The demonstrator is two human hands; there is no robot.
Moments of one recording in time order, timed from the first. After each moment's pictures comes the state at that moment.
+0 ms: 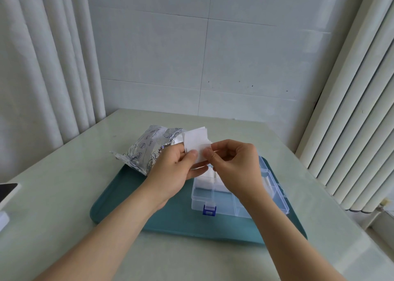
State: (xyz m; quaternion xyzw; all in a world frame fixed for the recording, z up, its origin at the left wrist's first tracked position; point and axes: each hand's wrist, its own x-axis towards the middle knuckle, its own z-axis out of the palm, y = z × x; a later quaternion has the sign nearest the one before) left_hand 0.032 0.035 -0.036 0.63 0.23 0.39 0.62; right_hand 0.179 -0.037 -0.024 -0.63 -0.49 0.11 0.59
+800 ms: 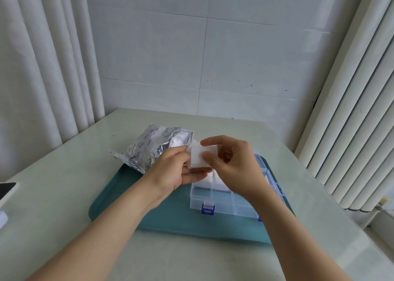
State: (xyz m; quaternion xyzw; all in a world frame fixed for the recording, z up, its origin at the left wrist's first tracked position) left_hand 0.028 0.040 -0.031 0.59 0.24 0.32 0.70; right_hand 0.195 -0.037 -0.026 -0.58 -0.60 0.12 0.54
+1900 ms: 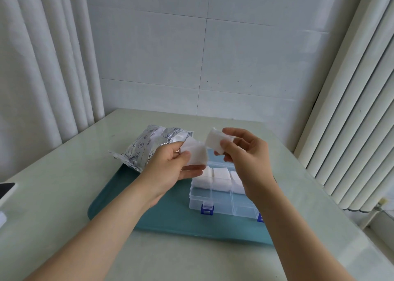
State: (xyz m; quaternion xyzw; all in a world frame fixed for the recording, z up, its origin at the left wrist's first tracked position) left_hand 0.026 0.044 -0.035 0.61 0.26 0.38 0.65; right_hand 0.193 -0.048 -0.008 -0.57 -0.41 0.20 0.68
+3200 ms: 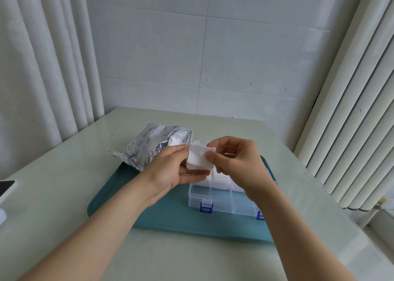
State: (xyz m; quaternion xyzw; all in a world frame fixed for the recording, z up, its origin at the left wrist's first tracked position) left_hand 0.026 0.040 -0.030 0.58 0.24 0.30 0.72; right_hand 0.198 -0.050 -0.015 -0.57 -0.51 0.26 0.59
